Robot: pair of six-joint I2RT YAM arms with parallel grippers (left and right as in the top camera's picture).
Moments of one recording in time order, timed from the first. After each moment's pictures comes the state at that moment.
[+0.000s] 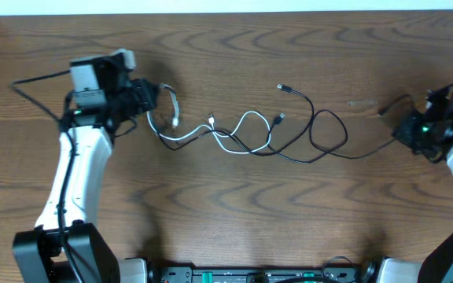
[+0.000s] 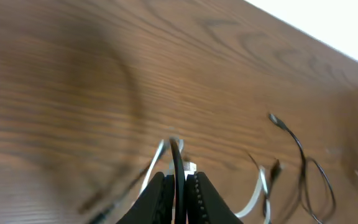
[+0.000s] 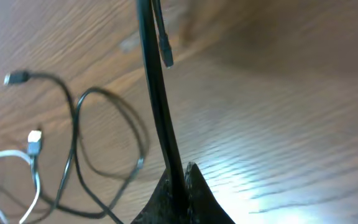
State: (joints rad) left arm 0.09 1.53 1.12 -0.42 0.47 -0.27; right arm -0.34 1.50 1.04 -0.69 -0.30 0.21
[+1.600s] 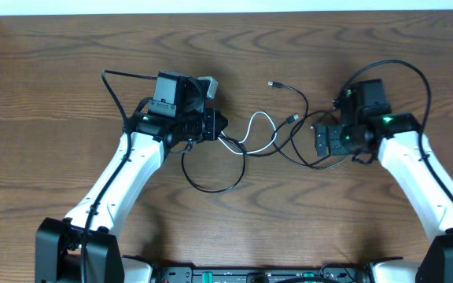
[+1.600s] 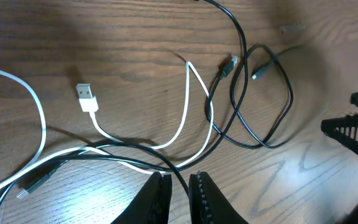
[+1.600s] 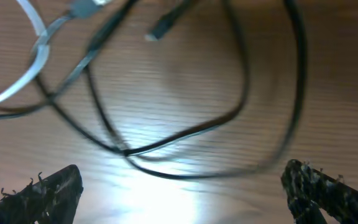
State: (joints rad) left arm -0.27 1.53 1.05 -0.50 0.49 -0.24; right arm 0.19 1.50 1.04 -0.79 0.02 0.11
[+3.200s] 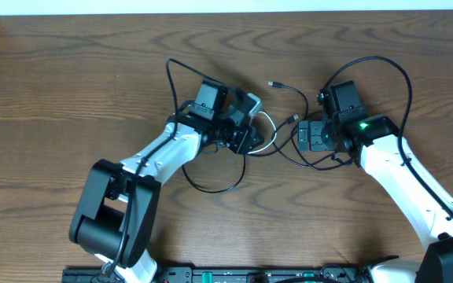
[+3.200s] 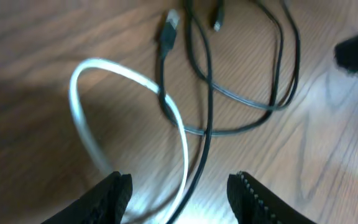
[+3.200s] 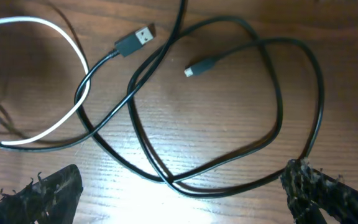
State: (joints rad) left arm -0.42 1.80 1.05 -0.25 0.60 0.12; right arm 0.32 1.50 1.04 -0.70 0.05 0.28
